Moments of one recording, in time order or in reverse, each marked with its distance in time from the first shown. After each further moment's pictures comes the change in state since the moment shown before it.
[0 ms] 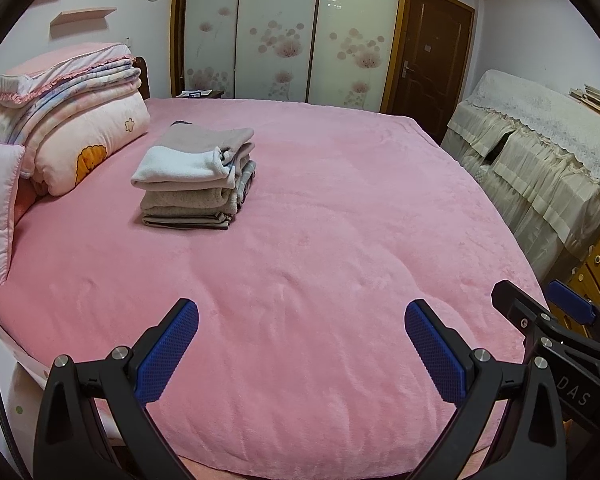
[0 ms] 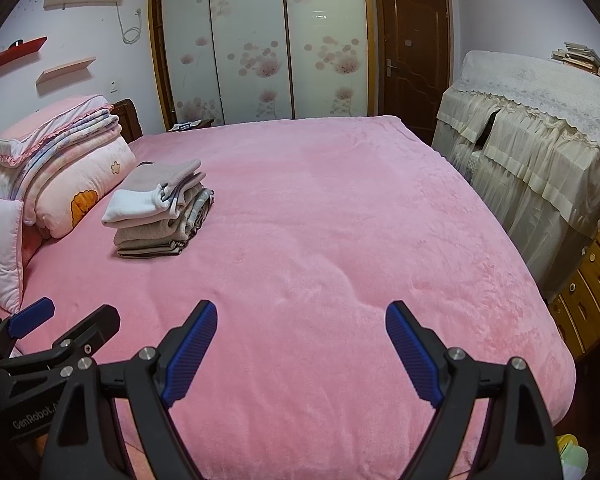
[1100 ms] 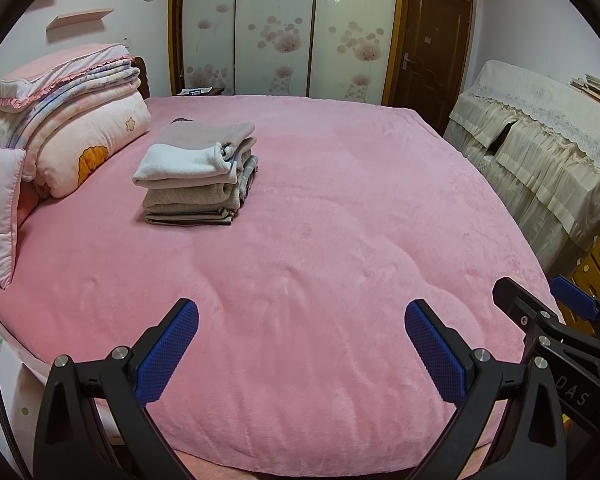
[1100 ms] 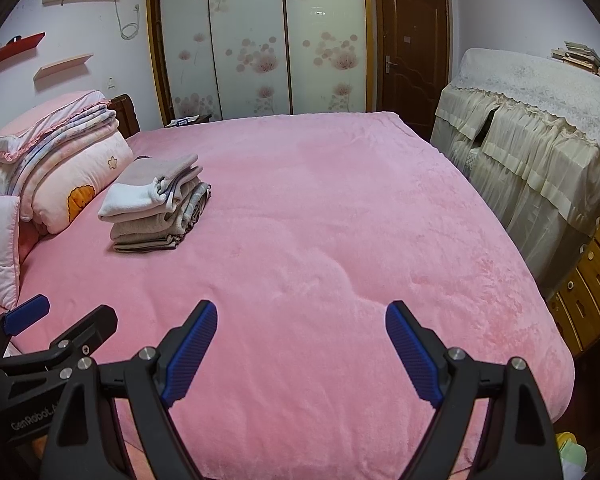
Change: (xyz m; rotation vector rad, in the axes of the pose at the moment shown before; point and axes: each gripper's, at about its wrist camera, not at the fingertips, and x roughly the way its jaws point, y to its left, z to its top) left arm 0.002 -0.005 -0.003 0.021 0.020 0.018; right arm 0.000 -0.003 -0.005 0.005 0.004 -0.004
